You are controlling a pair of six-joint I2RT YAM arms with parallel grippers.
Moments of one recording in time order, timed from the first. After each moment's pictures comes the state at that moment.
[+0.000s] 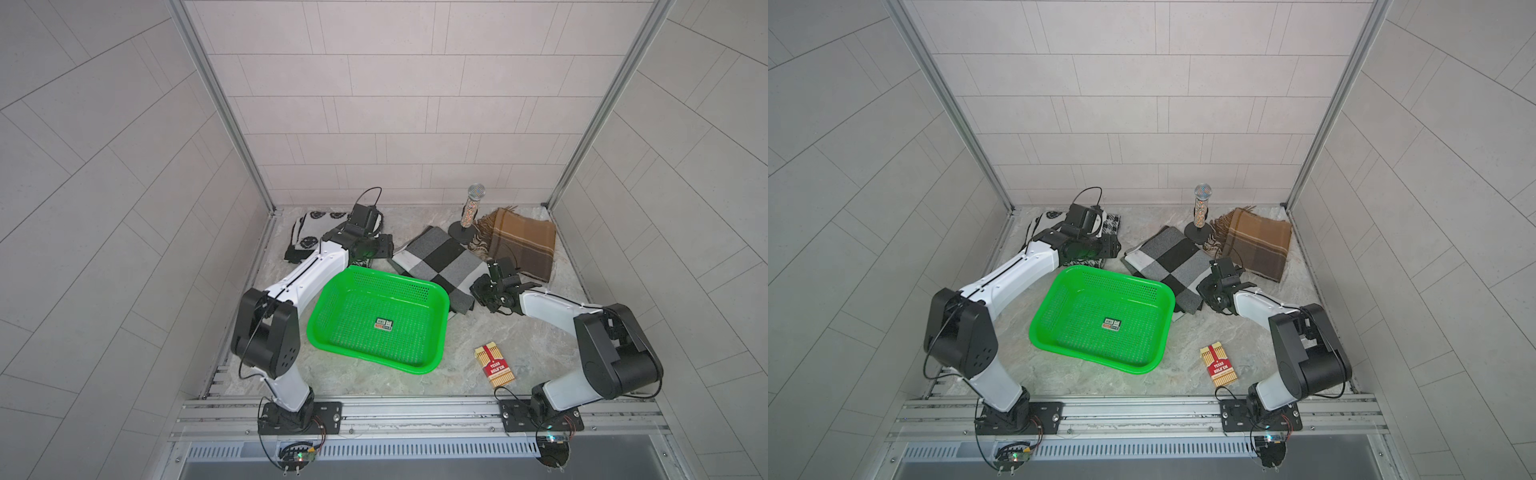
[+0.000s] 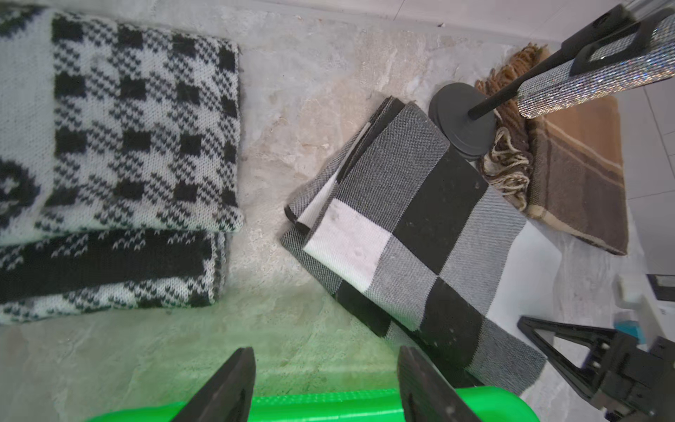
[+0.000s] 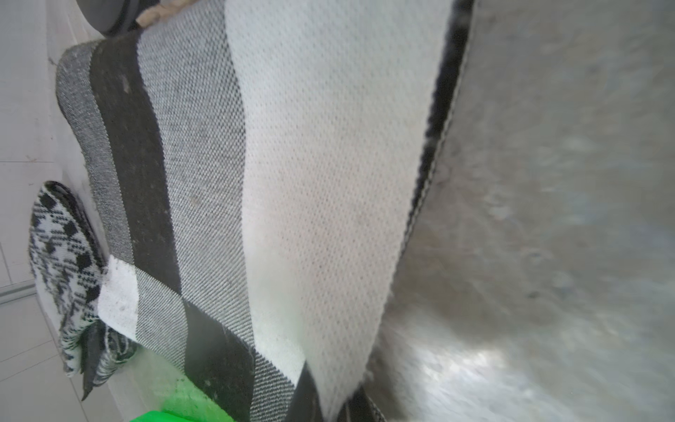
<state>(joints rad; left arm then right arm) -0.41 1.74 1.44 -0.56 0.11 -0.33 0.22 1.48 0.70 -0.18 -0.11 1.12</state>
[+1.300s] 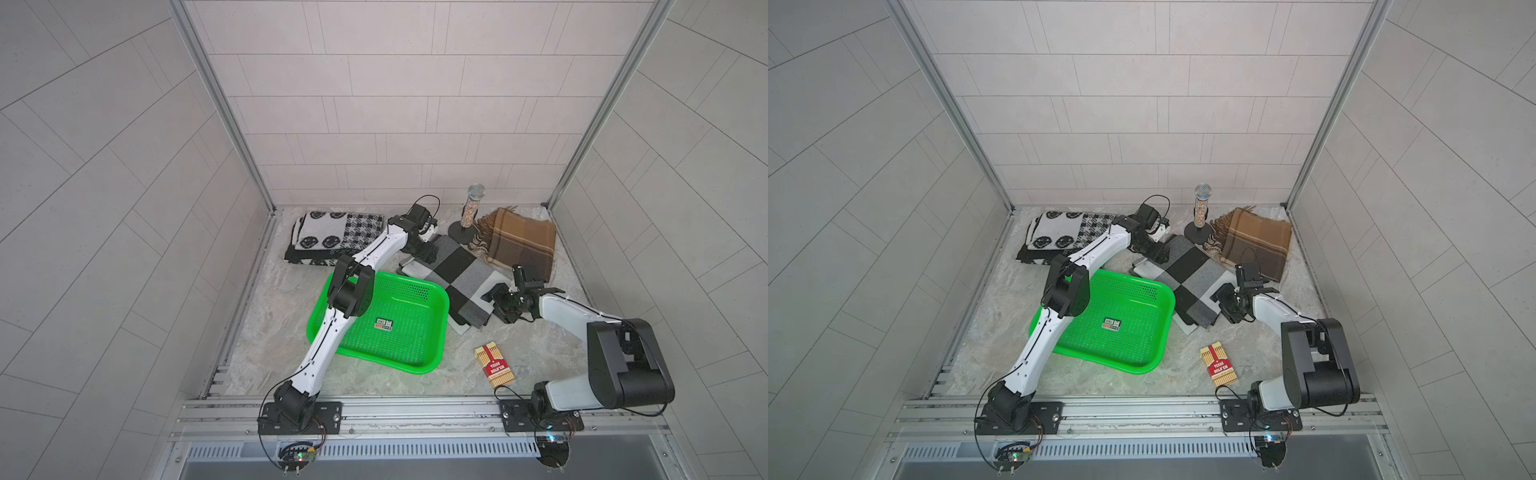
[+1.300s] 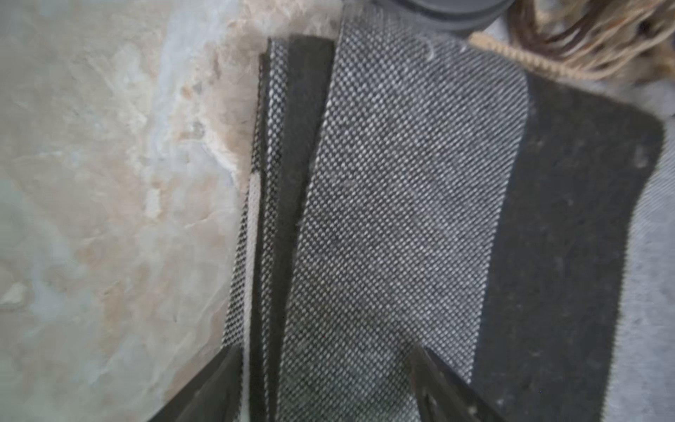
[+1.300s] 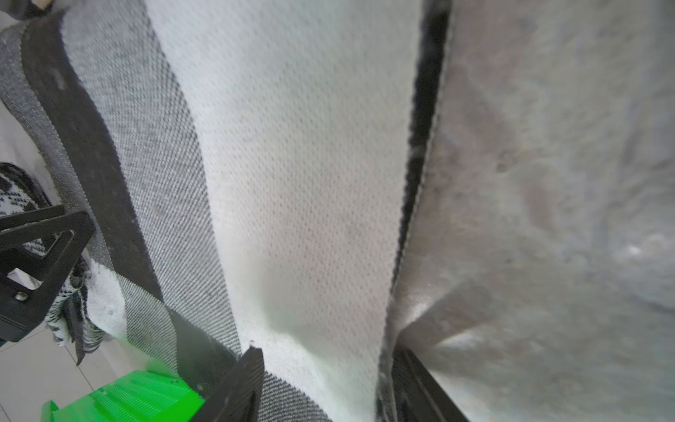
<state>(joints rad) -0.55 2.63 2.42 -0.92 0.23 0.04 0.02 1.43 0.64 -0.30 -0.32 0.95</state>
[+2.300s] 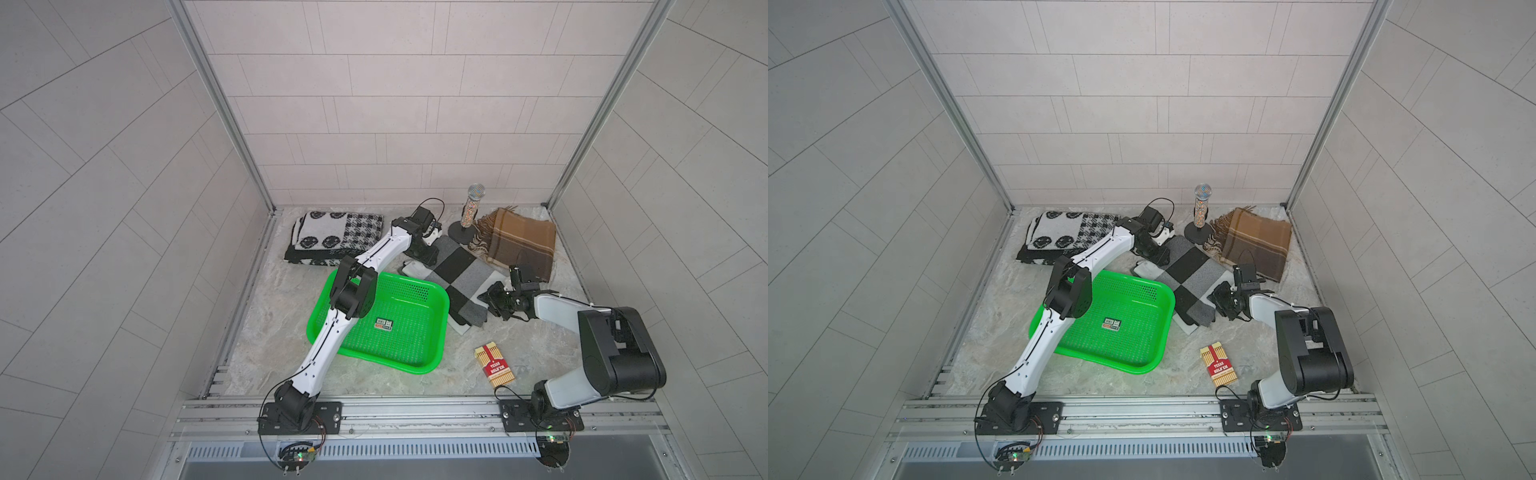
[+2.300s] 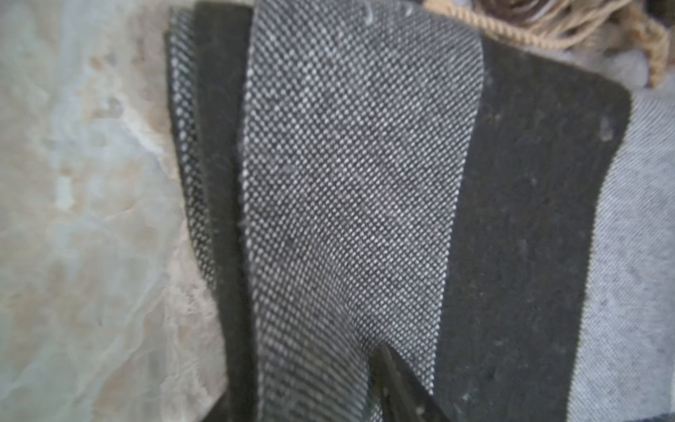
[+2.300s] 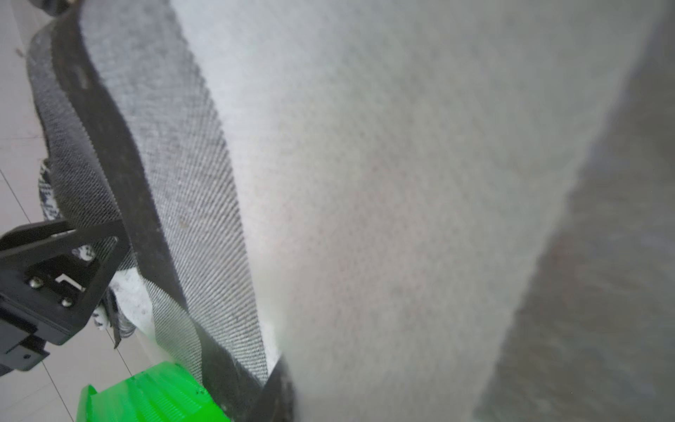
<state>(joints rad) -0.57 2.63 2.42 -0.95 0.28 0.02 0.03 1.51 0.62 -0.13 -0.38 1.00</state>
